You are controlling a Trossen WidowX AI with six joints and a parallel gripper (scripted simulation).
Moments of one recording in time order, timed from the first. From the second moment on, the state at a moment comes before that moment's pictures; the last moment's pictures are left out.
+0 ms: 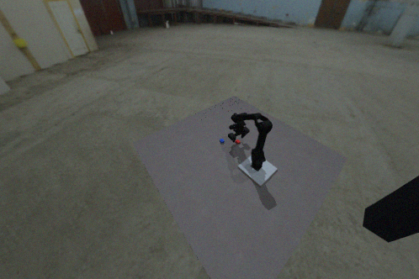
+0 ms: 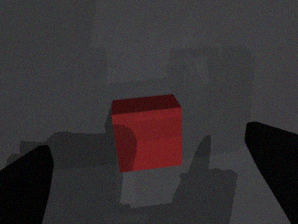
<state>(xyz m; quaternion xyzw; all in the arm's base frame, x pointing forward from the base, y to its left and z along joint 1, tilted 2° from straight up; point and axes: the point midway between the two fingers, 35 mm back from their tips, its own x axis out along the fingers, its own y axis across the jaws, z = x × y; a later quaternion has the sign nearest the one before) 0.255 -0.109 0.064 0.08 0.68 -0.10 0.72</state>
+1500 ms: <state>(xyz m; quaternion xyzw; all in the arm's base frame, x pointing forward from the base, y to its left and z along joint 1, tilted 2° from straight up) 0.260 -0.110 0.085 0.08 0.69 -0.10 0.72</state>
